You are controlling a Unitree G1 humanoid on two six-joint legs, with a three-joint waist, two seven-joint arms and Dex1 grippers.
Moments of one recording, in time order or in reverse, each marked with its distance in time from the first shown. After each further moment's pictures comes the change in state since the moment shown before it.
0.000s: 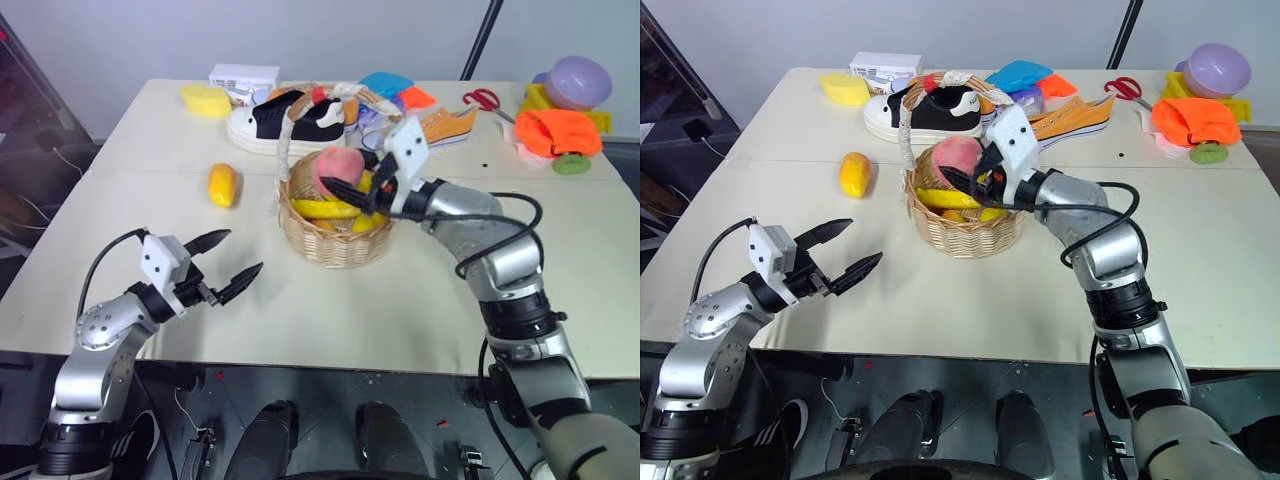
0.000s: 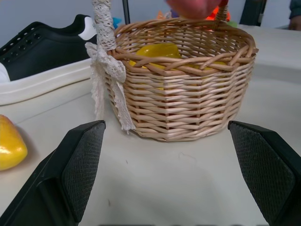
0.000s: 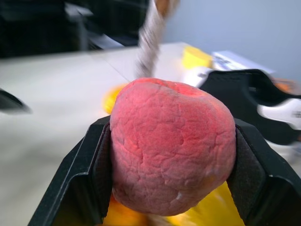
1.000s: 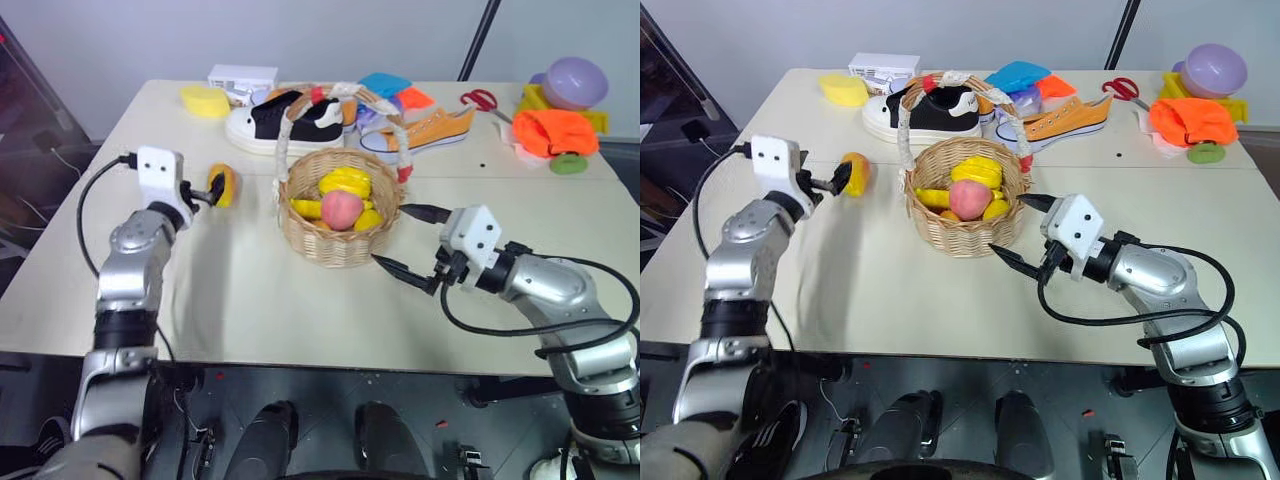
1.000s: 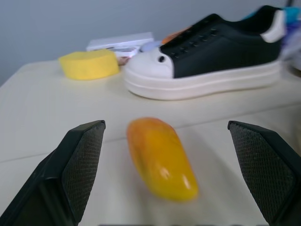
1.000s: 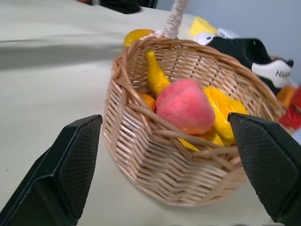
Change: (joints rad) left arm -0.668 -0.104 -0.016 0.651 0.300 0.154 0.538; right arm 0.474 -0.262 -0.161 -0.393 -0.025 -0.177 0.194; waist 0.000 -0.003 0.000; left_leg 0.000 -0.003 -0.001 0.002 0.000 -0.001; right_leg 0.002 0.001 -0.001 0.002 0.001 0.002
